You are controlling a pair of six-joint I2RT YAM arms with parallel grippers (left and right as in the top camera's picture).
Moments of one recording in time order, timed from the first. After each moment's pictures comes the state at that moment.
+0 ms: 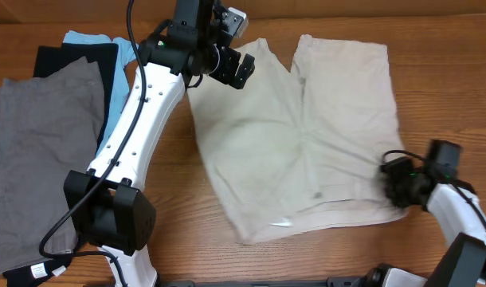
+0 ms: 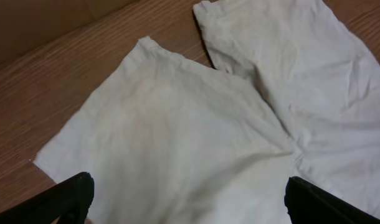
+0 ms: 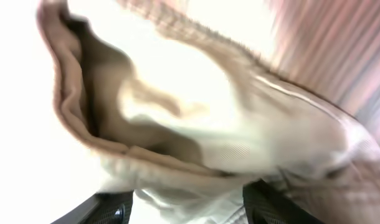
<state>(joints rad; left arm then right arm) -0.31 1.94 1.90 -0.85 0.28 0.14 -0.44 1.42 0.61 -0.40 -0.23 0.83</state>
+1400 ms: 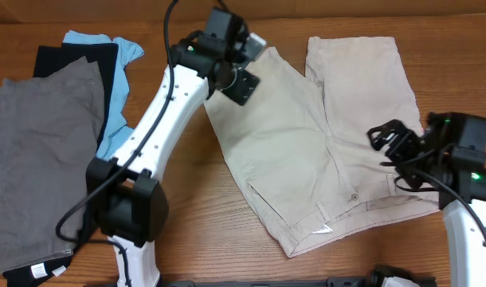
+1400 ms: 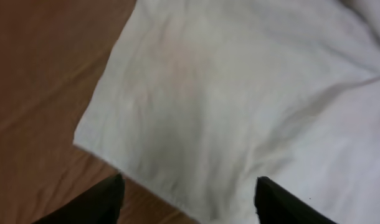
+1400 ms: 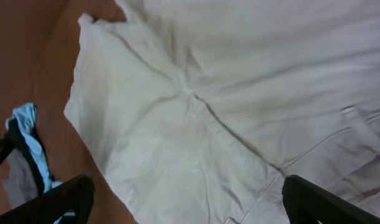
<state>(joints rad) -0.37 2.04 1.90 -0.99 0.11 0.19 -0.21 1.12 0.99 -0.90 -0.38 0.52</state>
